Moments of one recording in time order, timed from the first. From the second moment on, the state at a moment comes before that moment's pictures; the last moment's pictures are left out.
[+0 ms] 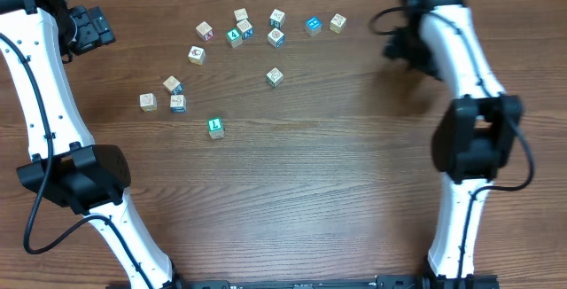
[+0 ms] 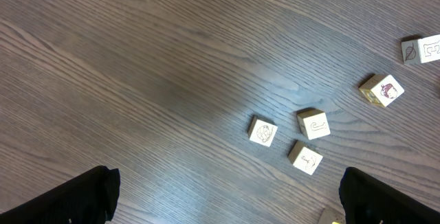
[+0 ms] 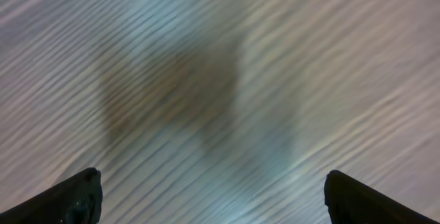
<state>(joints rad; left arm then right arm) 0.30 2.23 2.59 -1.60 -0.10 -0.21 0.04 2.34 2.19 -1.34 0.28 0.66</state>
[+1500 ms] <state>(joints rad) 0.30 2.23 2.59 -1.51 -0.03 -0.24 -0.37 2.34 2.19 -1.10 0.29 0.66</state>
